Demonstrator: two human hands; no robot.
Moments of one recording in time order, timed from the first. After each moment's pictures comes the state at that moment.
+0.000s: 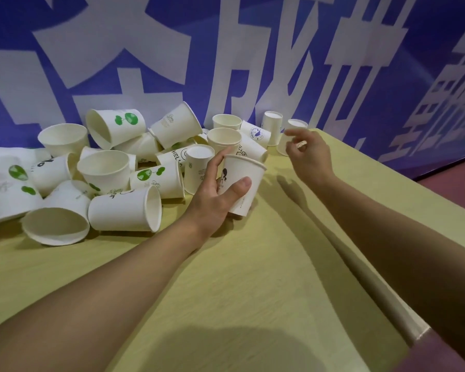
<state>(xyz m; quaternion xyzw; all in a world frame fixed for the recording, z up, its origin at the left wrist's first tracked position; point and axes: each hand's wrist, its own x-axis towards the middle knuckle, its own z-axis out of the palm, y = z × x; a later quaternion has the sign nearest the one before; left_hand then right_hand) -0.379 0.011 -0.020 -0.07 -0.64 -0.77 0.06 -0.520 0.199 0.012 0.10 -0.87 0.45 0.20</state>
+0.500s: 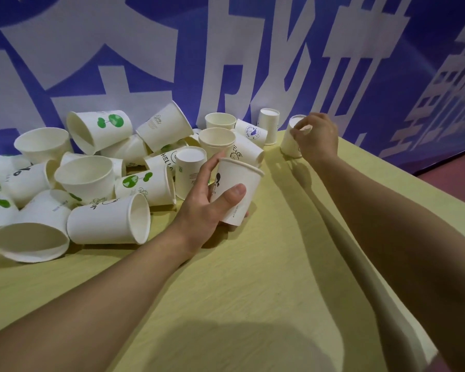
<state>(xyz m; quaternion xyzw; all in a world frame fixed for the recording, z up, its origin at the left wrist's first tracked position) -0.387 0.005 -0.029 -0.08 -0.65 -0.75 0.06 -0.589 0.216 0.019 0.01 -0.90 0.35 0.25</state>
